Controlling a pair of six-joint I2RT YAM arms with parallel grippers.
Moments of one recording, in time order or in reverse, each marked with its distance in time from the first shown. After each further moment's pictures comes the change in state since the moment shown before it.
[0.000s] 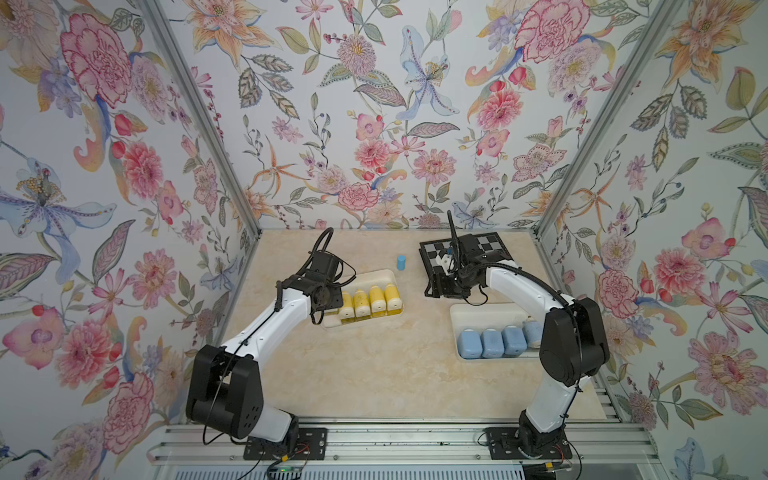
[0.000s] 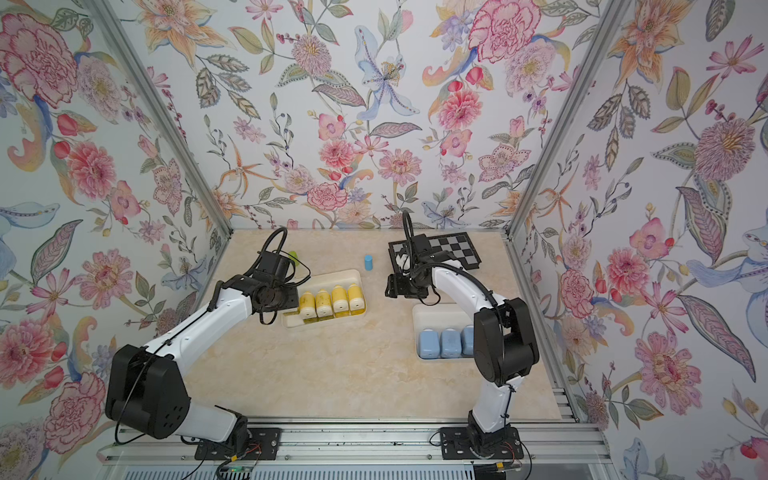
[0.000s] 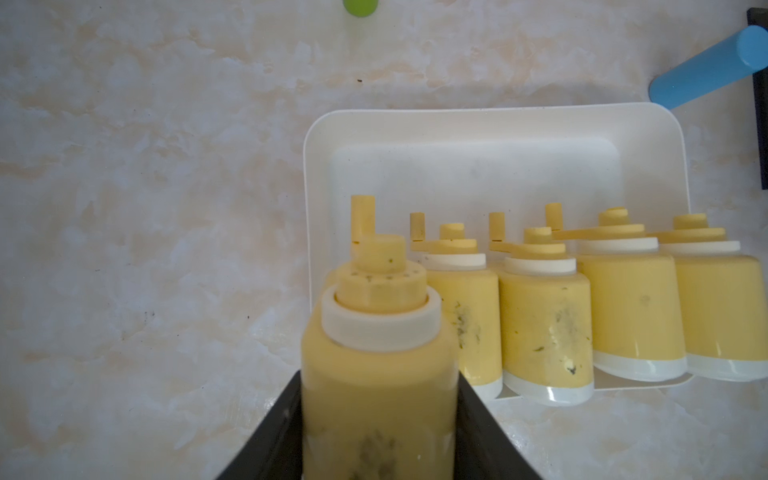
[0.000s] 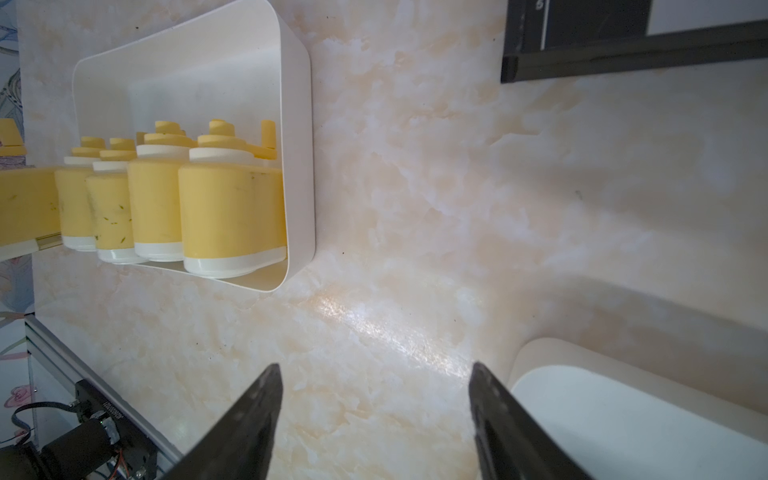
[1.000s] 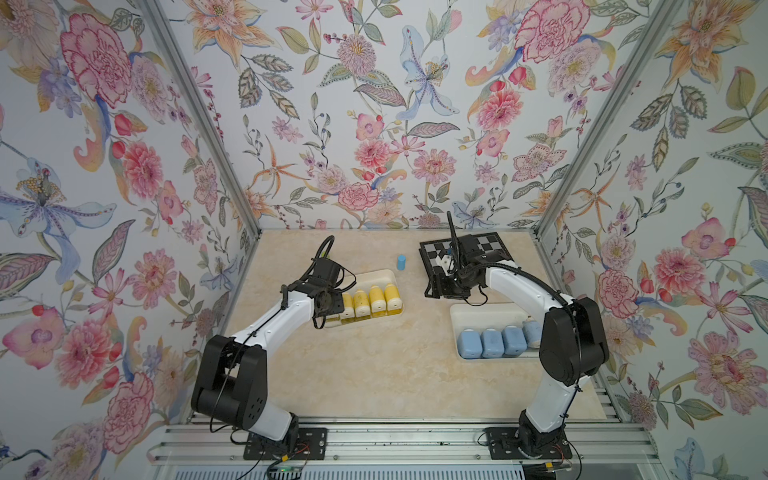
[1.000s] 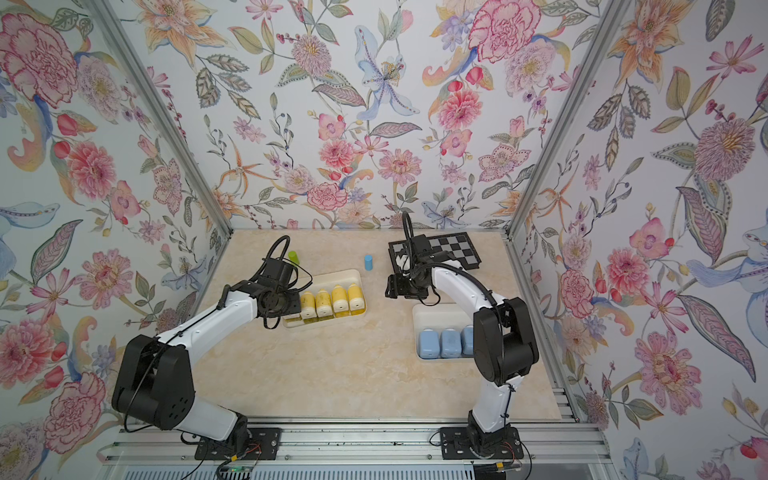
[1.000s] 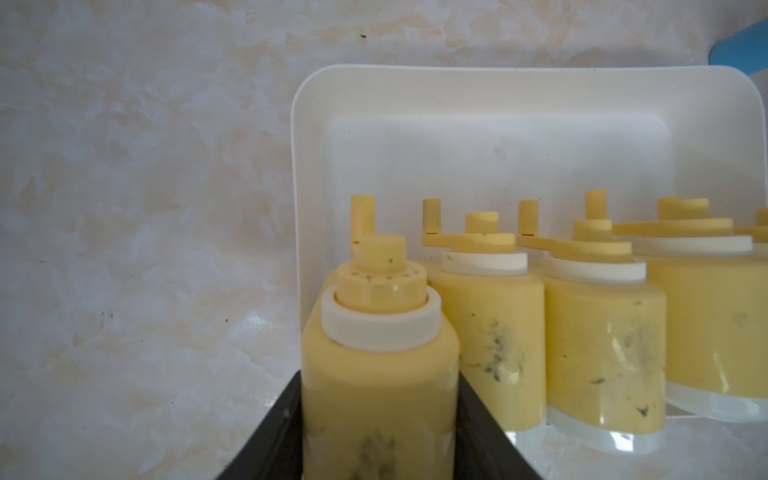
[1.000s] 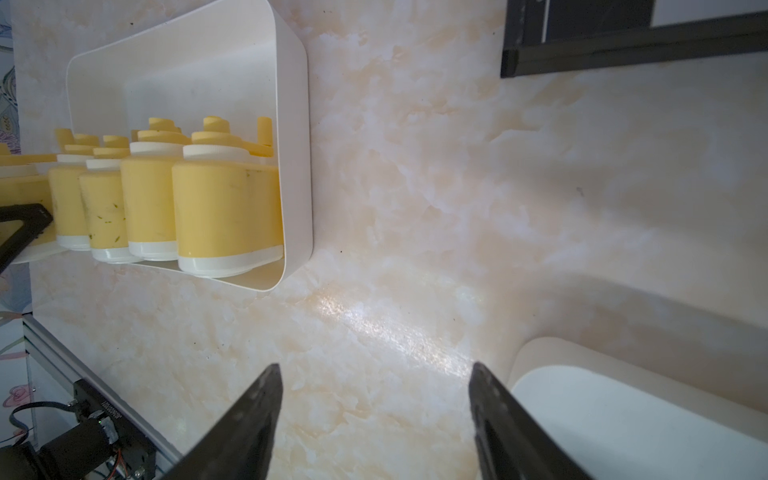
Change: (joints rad) left arm 0.010 0.043 -0.081 0.088 0.014 -0.018; right arm 0.000 0.001 -0.006 0.000 0.001 0.000
